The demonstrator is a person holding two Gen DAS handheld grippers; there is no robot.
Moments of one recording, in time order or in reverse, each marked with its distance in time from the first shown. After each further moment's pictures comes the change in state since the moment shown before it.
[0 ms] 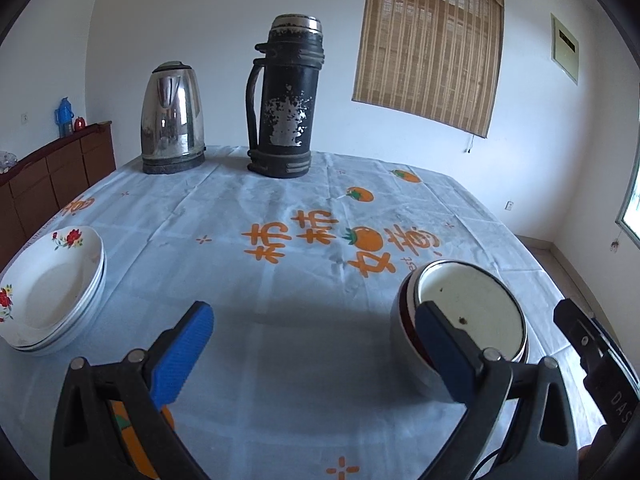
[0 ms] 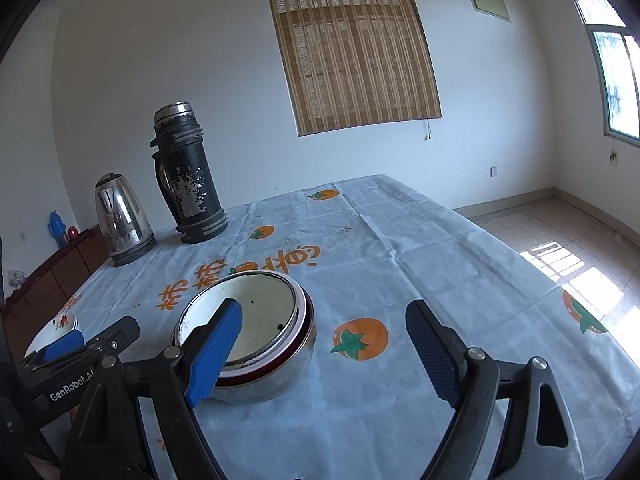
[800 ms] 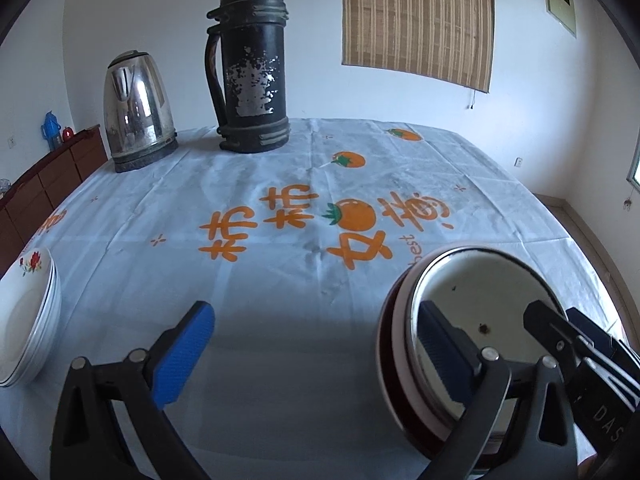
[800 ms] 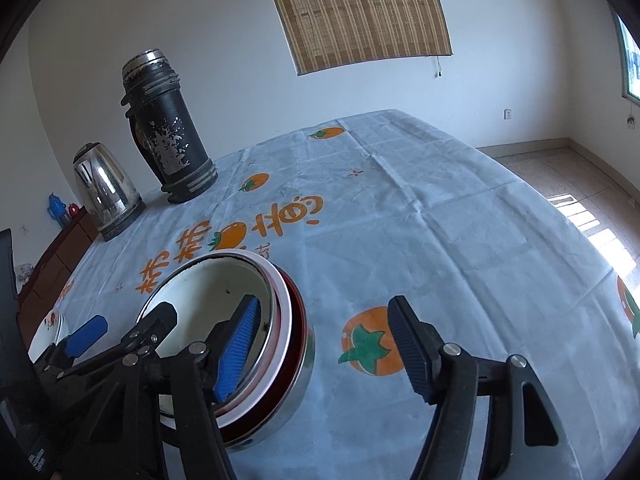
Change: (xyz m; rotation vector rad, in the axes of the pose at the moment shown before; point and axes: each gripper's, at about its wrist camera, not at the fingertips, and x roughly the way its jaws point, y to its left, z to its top) left arm 0.060 -0.043 0.002 0.130 0.109 0.062; right arm 0.082 -0.001 0.005 0.002 0.252 0.032
